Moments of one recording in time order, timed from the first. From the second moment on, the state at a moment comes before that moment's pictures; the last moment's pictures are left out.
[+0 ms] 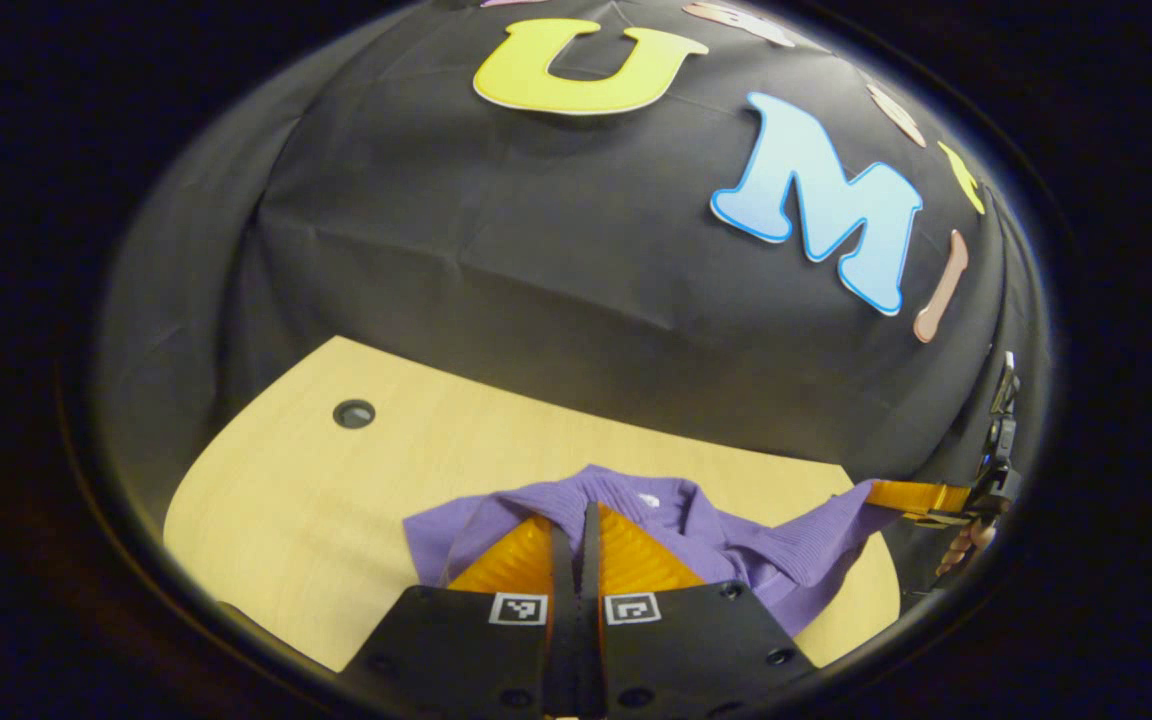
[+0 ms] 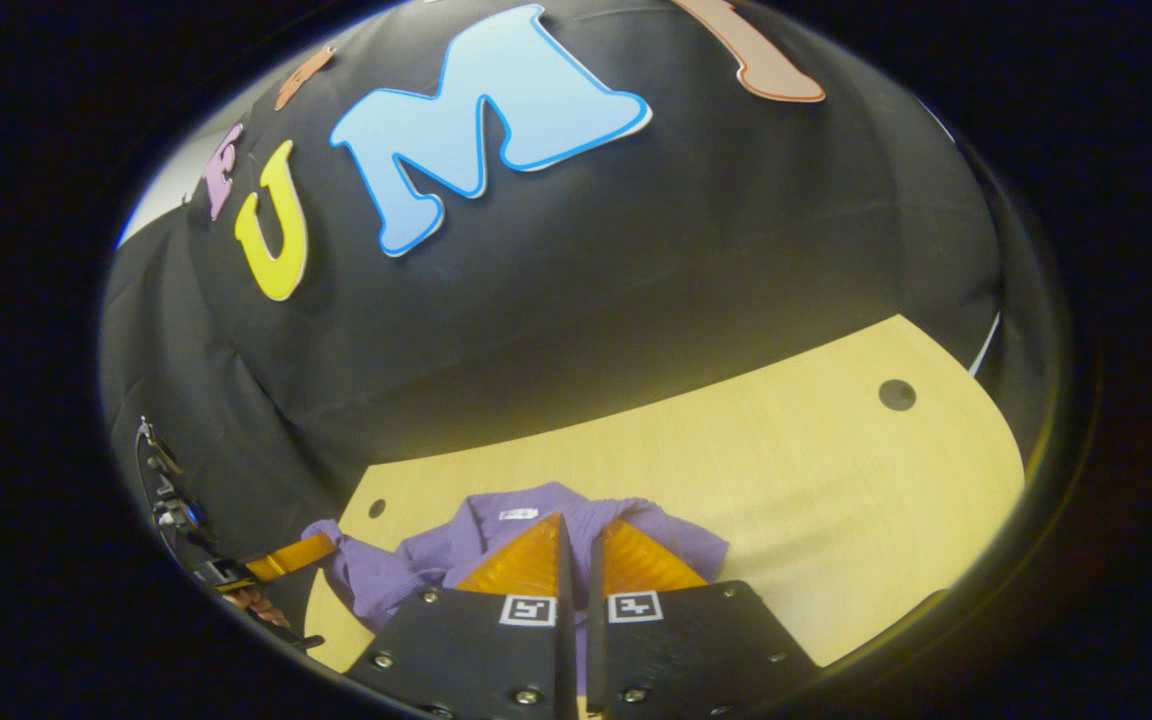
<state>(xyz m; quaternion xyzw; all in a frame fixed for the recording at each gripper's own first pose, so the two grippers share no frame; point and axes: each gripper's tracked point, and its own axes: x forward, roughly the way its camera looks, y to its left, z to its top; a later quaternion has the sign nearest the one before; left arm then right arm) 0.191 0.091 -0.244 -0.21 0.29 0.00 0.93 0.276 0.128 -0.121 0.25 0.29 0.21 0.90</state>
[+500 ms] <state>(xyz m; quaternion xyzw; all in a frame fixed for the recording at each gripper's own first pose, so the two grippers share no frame) 0.241 0.093 -0.316 -0.16 0.31 0.03 0.94 0.342 0.149 -0.193 0.22 0.31 0.19 0.90</state>
